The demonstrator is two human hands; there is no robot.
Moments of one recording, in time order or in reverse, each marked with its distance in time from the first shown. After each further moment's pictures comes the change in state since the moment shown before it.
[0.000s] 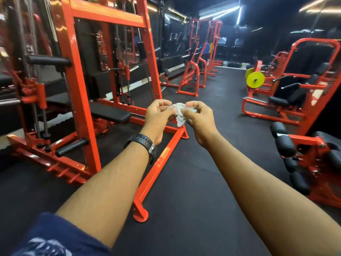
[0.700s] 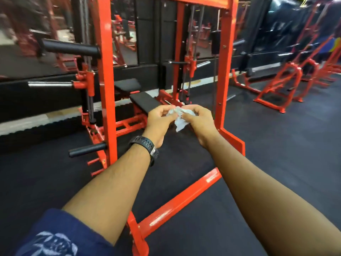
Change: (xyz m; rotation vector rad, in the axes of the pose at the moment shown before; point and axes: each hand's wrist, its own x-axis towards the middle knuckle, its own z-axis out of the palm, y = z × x) left_hand 0.401 -0.145 -0.067 0.222 0.520 0.049; right_hand 0.444 0.193 0.116 -0.032 -0.571 0.083
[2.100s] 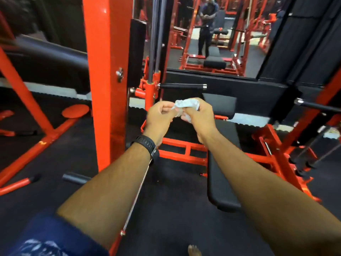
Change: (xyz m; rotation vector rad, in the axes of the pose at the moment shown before) left_hand 0.541 -0.105 -0.104 0.315 0.867 0.121; right_hand 0.617 0.147 0.233 0.285 -0.784 -0.027
